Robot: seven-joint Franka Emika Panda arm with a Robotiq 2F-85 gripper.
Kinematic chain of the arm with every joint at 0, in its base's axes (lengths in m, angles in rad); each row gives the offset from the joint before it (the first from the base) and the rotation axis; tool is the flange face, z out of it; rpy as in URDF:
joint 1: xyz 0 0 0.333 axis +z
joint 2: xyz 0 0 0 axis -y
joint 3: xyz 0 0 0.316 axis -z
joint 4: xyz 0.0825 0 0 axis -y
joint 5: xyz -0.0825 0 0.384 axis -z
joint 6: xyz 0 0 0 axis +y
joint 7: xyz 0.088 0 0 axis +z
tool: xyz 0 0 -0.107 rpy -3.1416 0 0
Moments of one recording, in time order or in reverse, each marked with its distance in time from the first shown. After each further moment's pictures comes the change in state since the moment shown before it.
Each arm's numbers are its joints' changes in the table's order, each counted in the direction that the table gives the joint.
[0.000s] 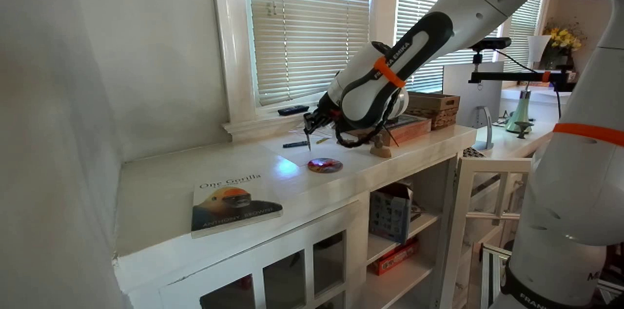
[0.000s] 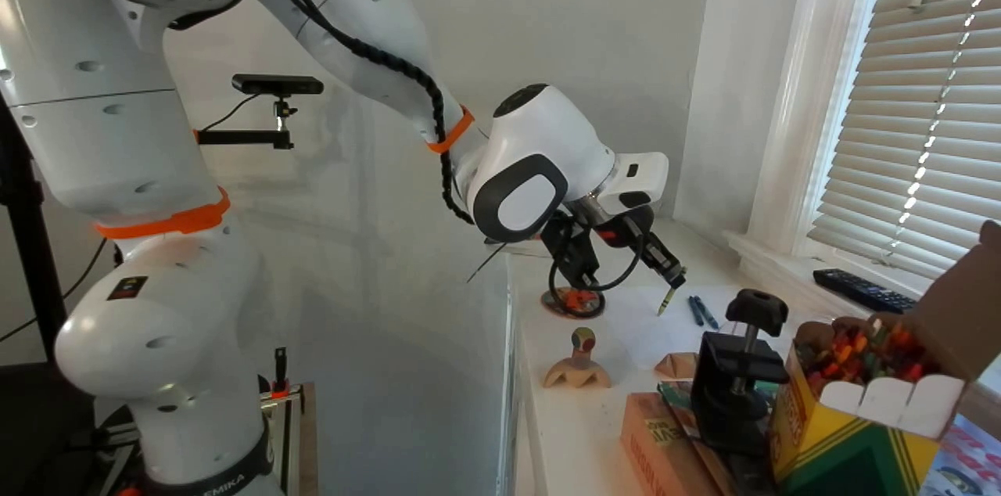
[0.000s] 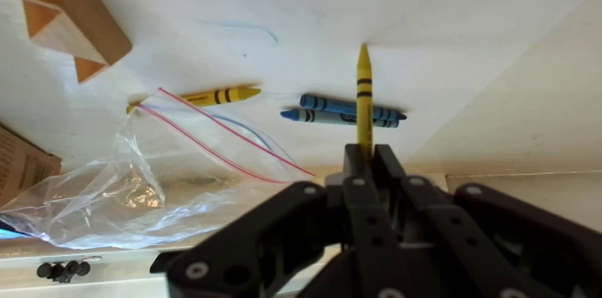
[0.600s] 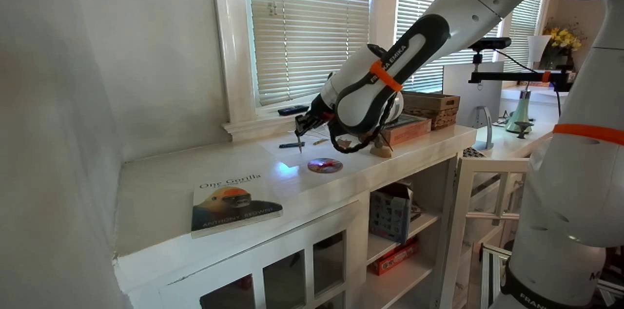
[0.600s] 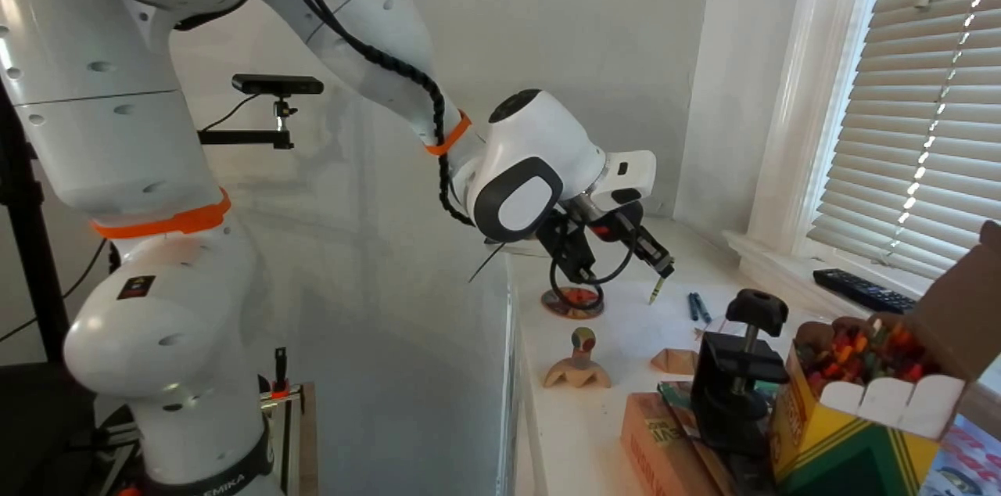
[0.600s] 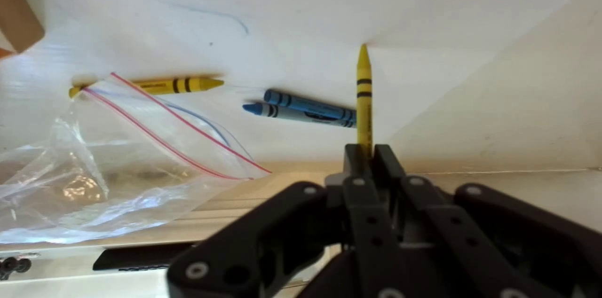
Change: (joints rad) arm 0.062 -0.023 0.004 0.003 0.000 -0.049 0.001
